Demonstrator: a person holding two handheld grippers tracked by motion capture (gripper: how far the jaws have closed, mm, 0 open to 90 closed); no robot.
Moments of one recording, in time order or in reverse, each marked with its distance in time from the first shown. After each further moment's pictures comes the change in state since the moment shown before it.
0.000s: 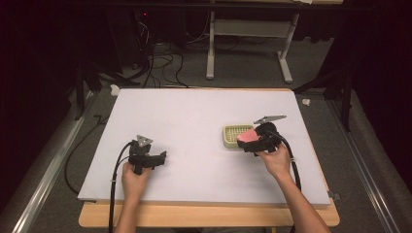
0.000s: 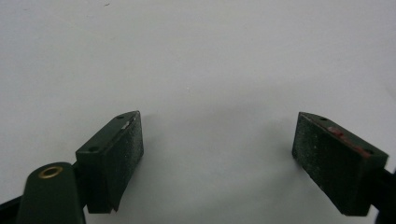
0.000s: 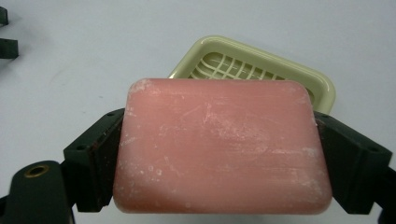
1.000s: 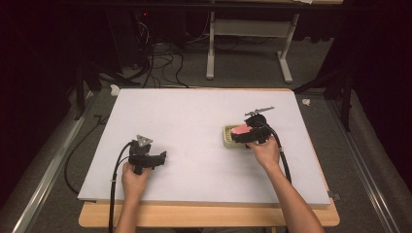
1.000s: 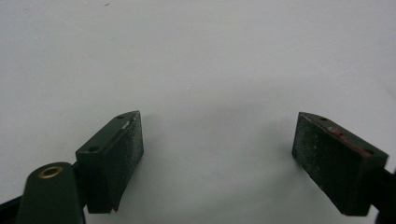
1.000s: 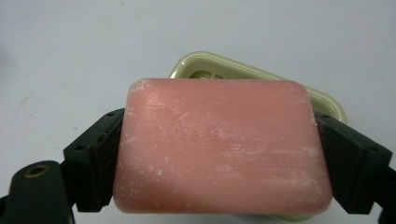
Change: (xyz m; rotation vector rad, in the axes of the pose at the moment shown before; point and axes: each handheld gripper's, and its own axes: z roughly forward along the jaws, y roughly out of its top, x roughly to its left) left arm 0.000 0.000 0.000 0.000 0.000 0.000; right arm -0.001 0.026 0.032 0.060 -0.050 0.059
